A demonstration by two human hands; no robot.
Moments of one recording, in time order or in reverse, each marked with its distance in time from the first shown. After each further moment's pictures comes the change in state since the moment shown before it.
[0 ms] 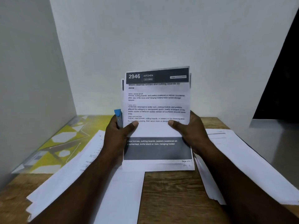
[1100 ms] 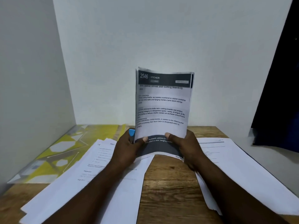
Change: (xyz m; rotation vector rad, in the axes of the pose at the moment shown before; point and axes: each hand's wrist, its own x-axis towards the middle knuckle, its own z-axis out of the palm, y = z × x) left_hand 0.005 -0.028 0.006 0.408 -0.070 0.024; right_hand -0.004 0.029 0.007 0.093 0.025 0.177
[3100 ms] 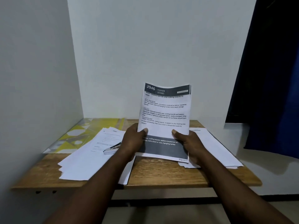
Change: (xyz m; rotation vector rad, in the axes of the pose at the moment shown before) left_hand -0.097 0.085 0.027 0.055 -0.036 -0.127; right_hand -0.119 -0.051 -0.057 0.080 -0.005 0.154
